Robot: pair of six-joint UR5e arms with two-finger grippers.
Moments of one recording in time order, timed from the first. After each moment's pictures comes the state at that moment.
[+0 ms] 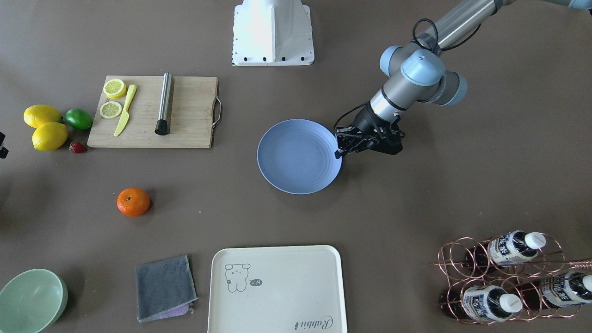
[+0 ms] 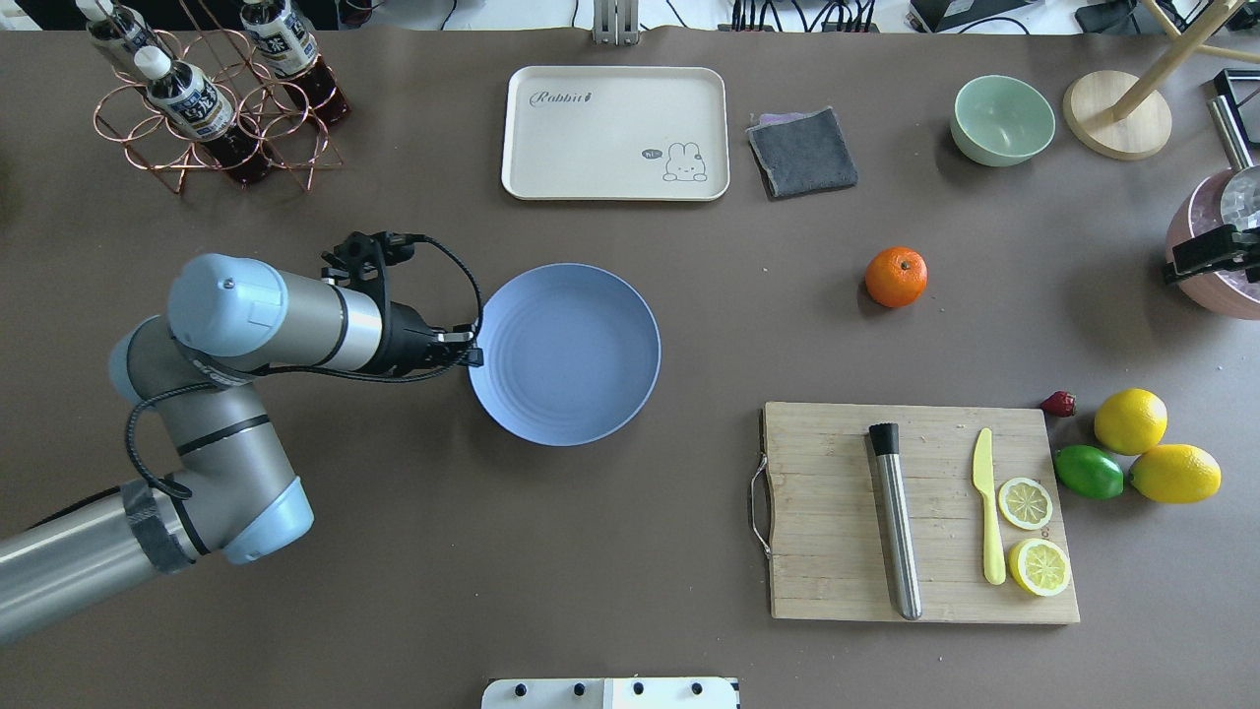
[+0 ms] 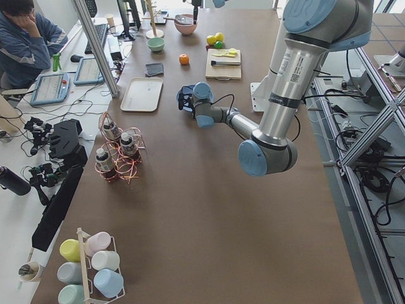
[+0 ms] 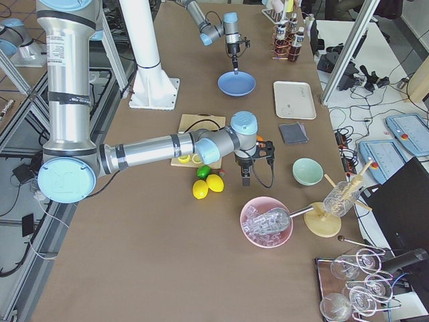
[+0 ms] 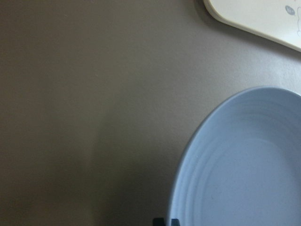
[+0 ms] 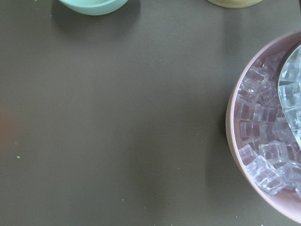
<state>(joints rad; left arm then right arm) -0.57 -2.01 -1.54 -2.40 -1.90 -1.39 1.22 -1.61 1.79 -1.28 2.24 0.54</state>
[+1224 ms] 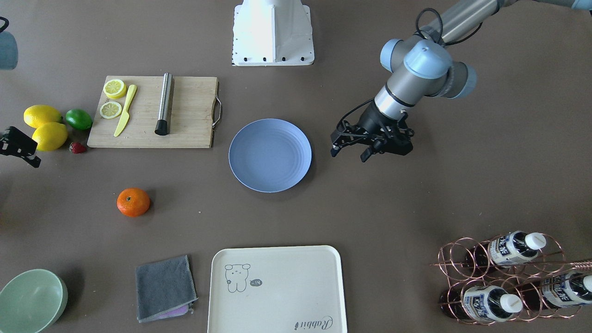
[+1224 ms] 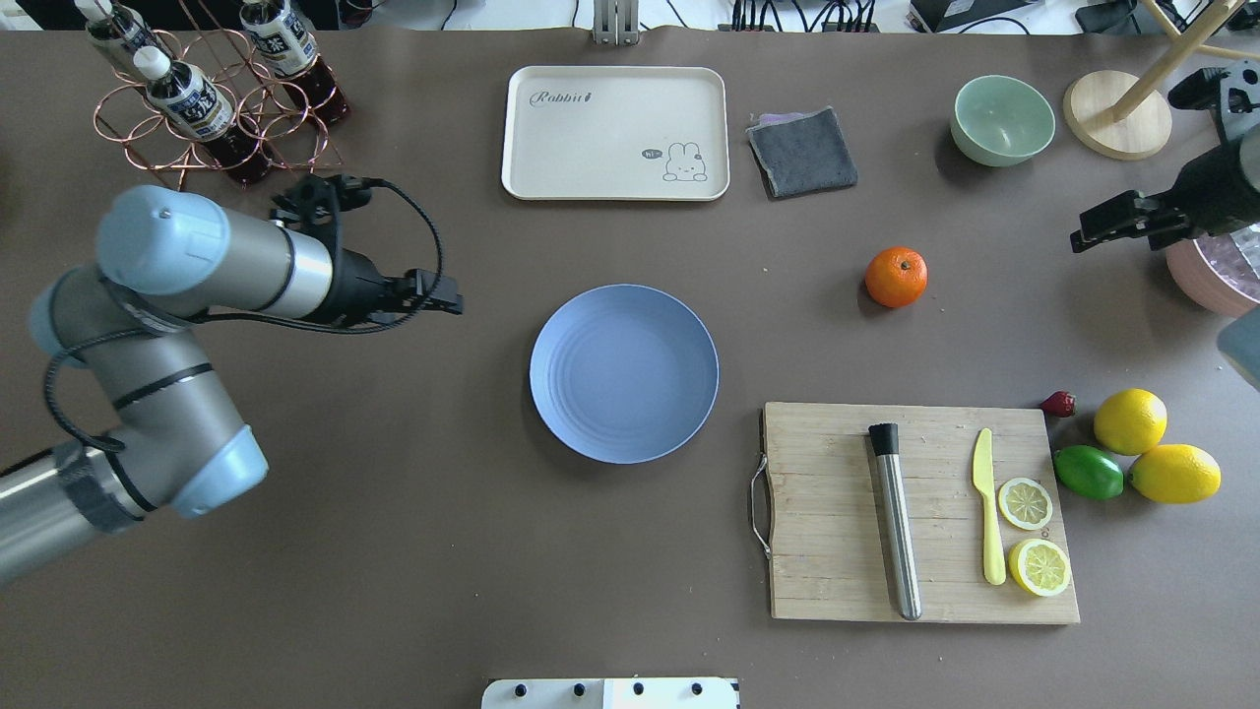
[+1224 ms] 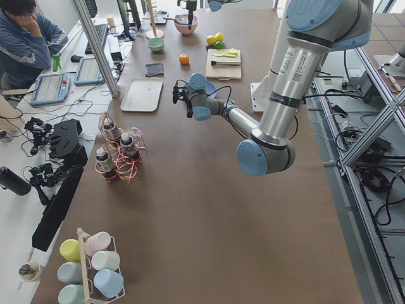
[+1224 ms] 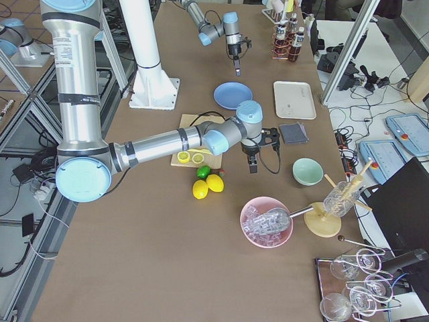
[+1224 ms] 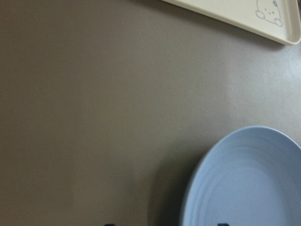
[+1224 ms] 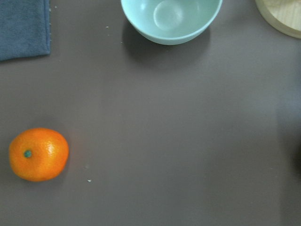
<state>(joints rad) -0.75 -1.90 -1.65 -2.31 -2.03 -1.24 1.12 -1.45 1.78 -1.27 2.22 0.68</state>
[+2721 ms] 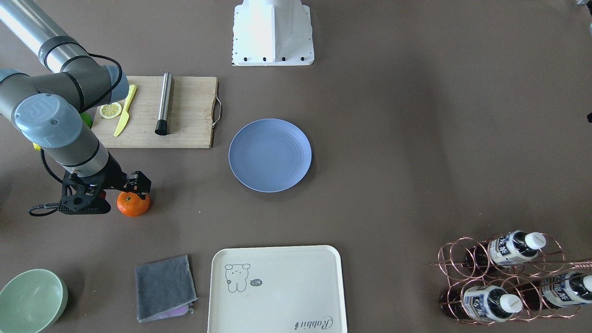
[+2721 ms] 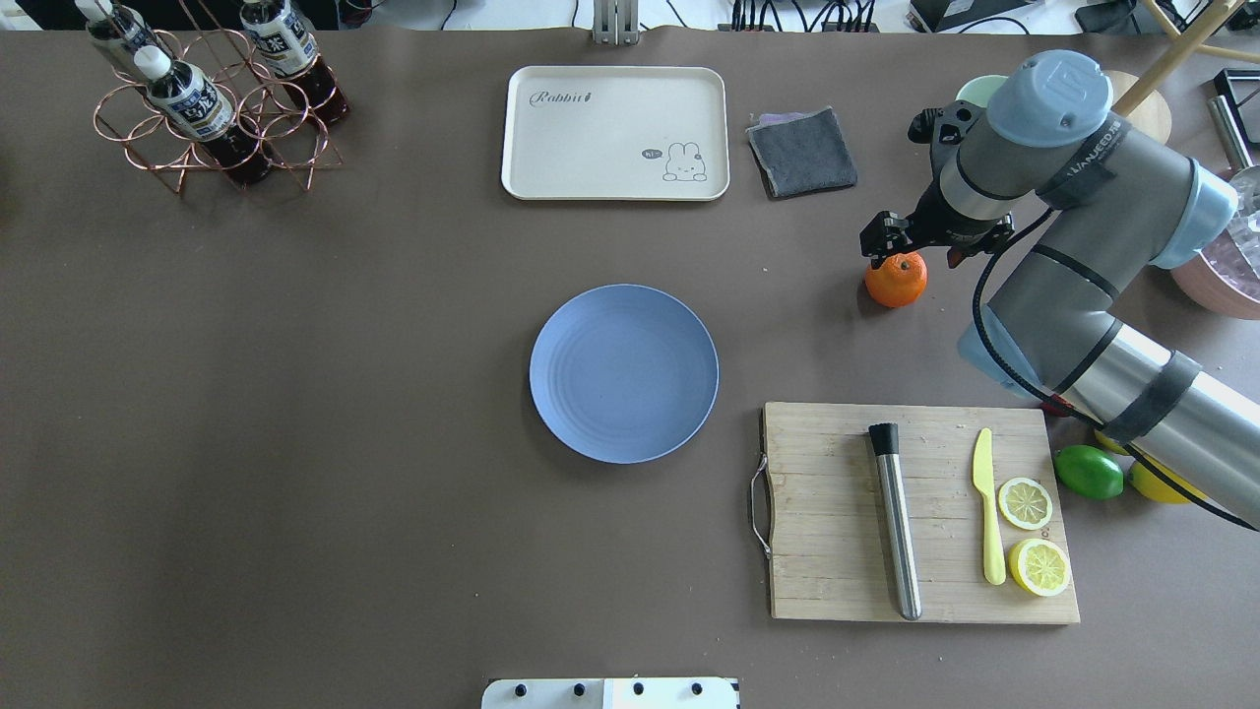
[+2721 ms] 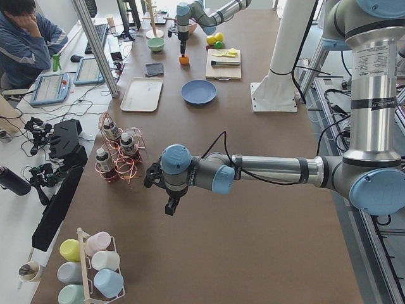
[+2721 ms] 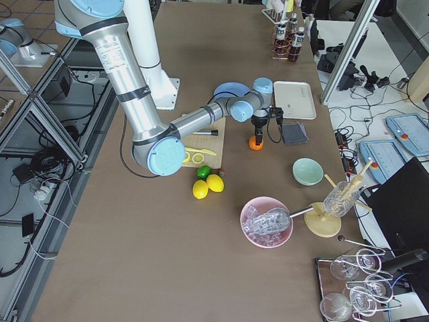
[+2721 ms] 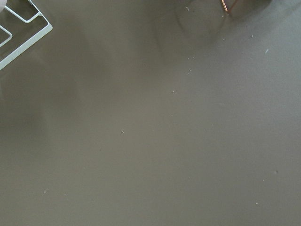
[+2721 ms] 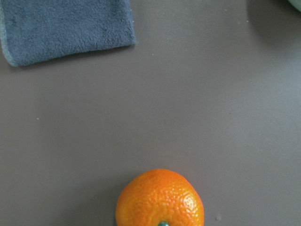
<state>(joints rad) -1.50 -1.49 -1.66 -1.81 -2.41 0.05 0.87 -1.14 1.52 -1.36 2.06 0.88</state>
